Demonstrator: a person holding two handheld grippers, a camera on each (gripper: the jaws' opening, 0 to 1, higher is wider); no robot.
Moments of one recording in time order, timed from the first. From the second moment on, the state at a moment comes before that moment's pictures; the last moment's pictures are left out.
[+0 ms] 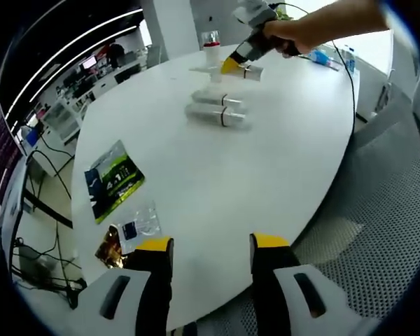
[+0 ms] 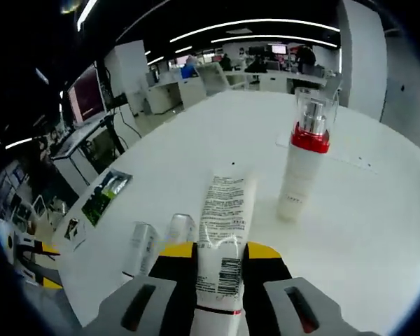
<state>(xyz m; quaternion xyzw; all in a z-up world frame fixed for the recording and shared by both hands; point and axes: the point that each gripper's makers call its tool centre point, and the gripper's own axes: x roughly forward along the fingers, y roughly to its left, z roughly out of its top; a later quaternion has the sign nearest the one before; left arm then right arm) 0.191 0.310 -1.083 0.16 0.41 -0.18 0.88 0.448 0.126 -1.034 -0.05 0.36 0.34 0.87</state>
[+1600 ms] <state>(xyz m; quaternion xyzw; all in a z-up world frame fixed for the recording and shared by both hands) 0.236 0.254 -0.971 -0.28 0.24 -0.24 0.90 0.257 0.168 -0.932 0.09 0.26 0.50 0.82</state>
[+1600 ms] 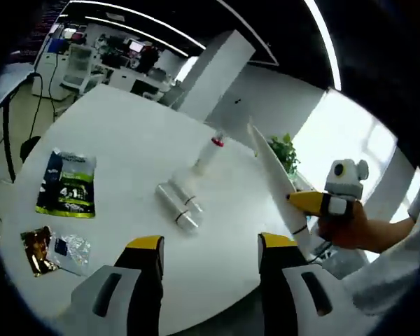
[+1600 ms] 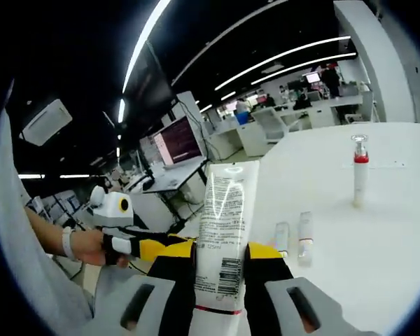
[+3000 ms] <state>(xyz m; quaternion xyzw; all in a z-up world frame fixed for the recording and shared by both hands) 0.222 0.180 -0.878 -0.54 0.09 -0.40 0.73 0.173 0.190 -0.901 0.26 0.31 0.67 0.63</state>
